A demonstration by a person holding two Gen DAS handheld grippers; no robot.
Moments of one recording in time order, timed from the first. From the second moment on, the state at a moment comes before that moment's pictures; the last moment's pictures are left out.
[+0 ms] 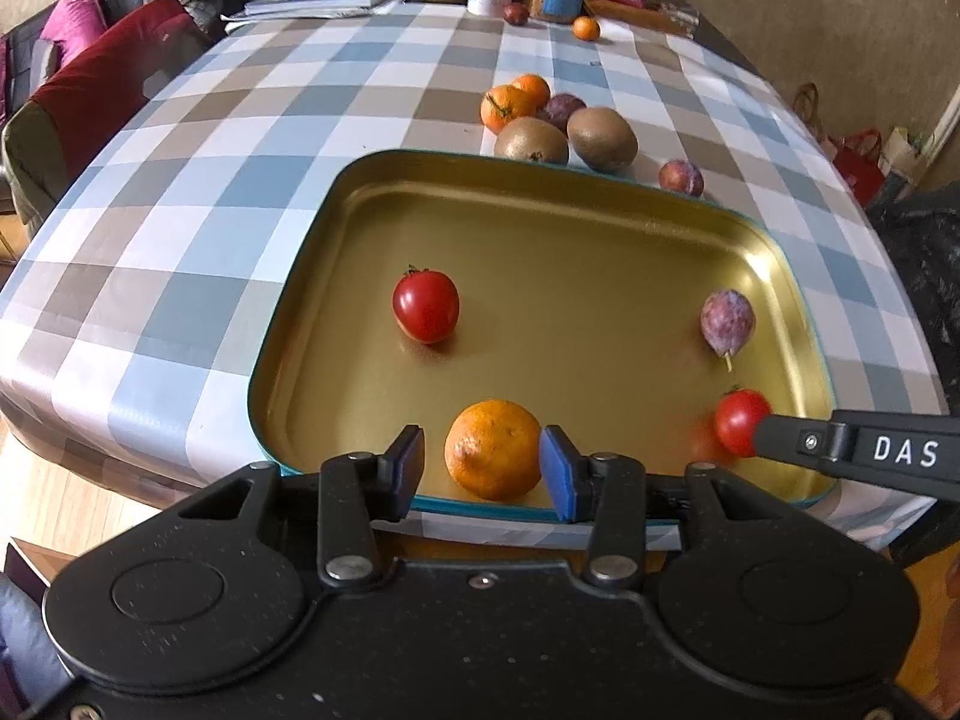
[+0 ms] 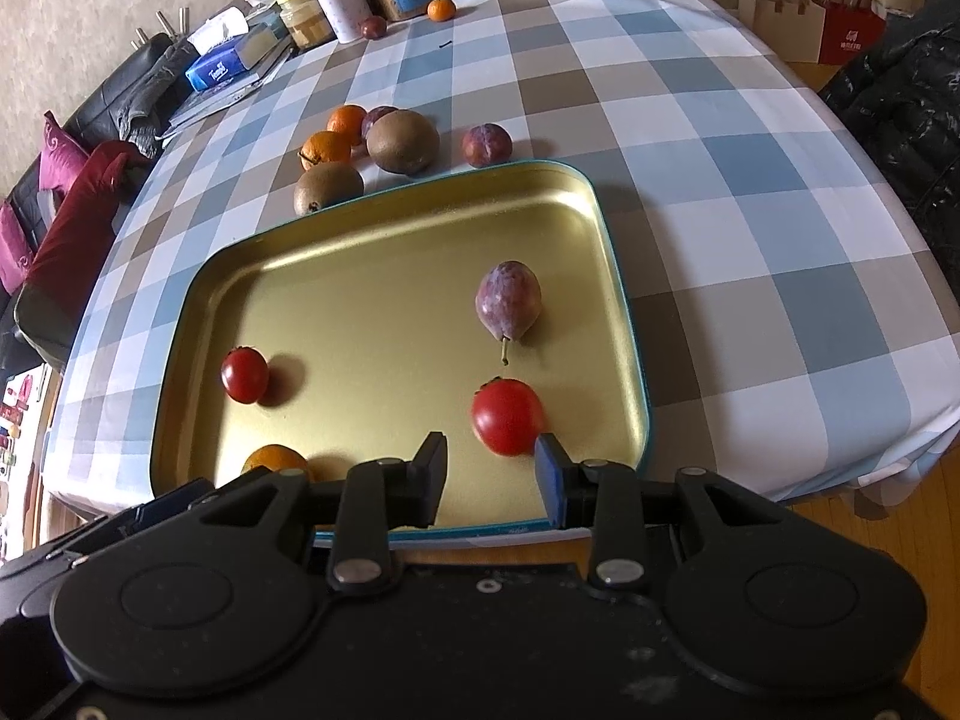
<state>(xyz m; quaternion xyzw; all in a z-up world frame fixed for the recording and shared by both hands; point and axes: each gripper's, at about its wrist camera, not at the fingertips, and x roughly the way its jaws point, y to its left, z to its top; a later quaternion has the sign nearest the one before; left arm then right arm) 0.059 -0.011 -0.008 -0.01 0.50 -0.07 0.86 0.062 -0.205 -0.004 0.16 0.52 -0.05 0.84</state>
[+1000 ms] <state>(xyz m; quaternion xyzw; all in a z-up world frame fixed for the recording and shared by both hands) 0.147 -0.017 0.040 0.10 0.54 -0.12 0.82 0.158 -0.225 0.031 0.16 0.59 0.00 0.79</state>
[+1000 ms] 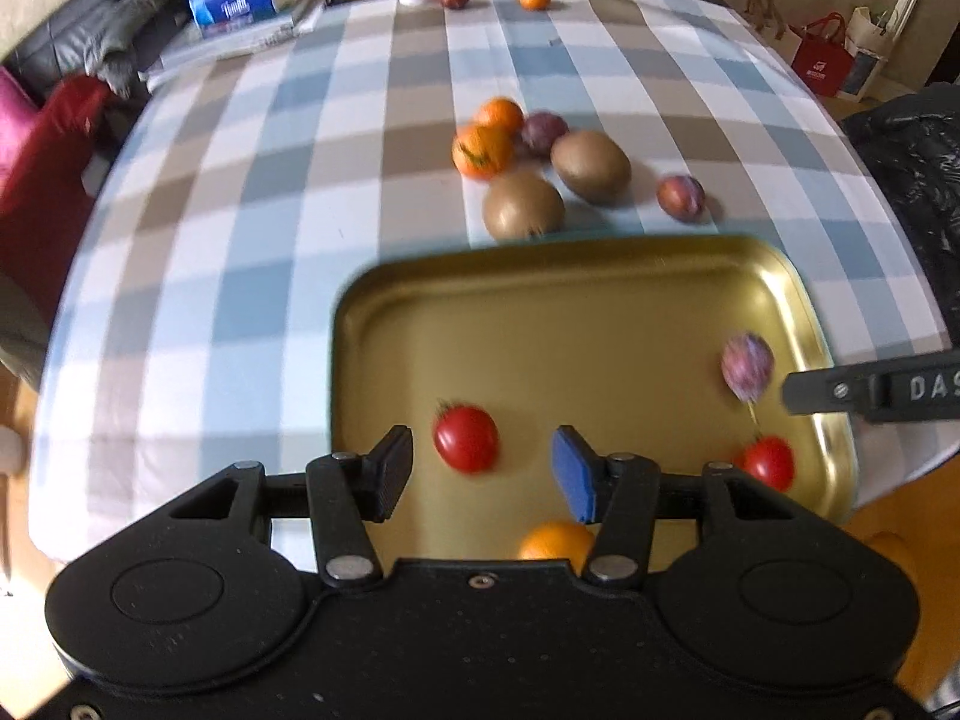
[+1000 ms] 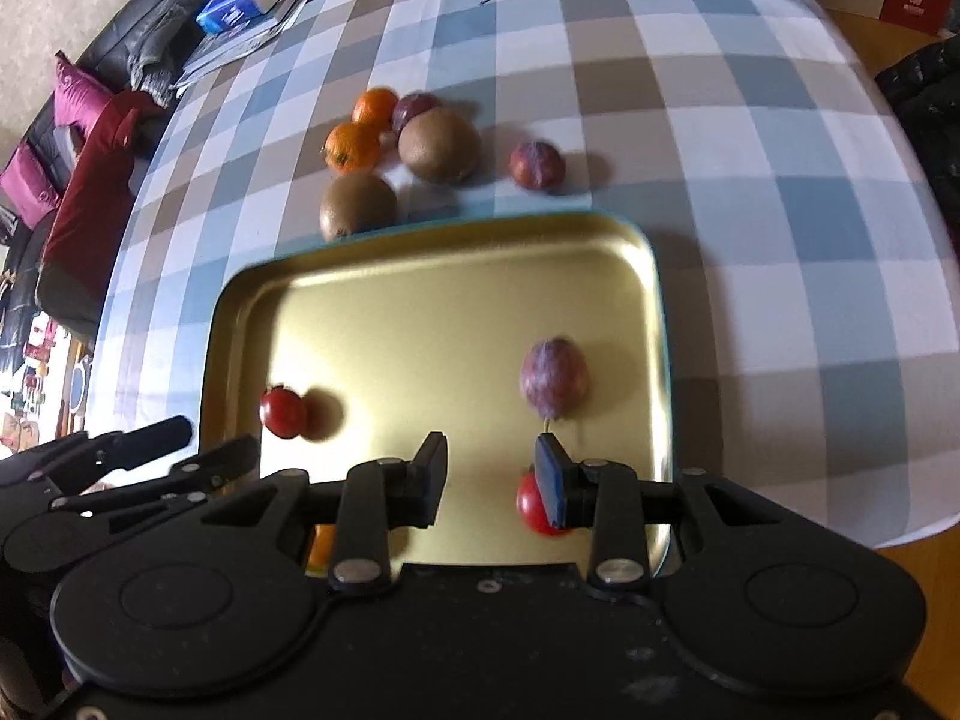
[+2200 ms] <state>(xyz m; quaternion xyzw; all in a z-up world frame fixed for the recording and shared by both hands) 0.312 -0.051 0.009 0.09 0.54 -0.13 0.82 0.303 -0.244 0.002 0.13 0.57 -0.09 0.81</state>
